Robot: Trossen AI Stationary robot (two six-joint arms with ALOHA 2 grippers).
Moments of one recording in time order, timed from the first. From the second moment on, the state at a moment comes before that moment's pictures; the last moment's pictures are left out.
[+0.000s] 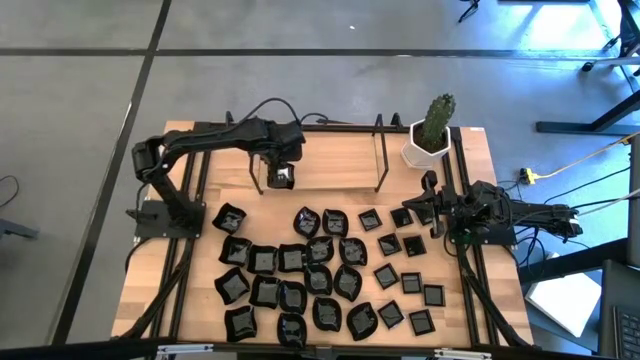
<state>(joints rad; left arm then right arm) 0.43 1.67 1.33 -0.97 -0.16 0.32 -0.06 0.01 0.01 0.08 -0.07 0.05</state>
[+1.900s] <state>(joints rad) -0.19 0.42 0.50 0.03 -0.37 0.26 -0.06 0.01 0.01 0.07 -0.07 0.07</state>
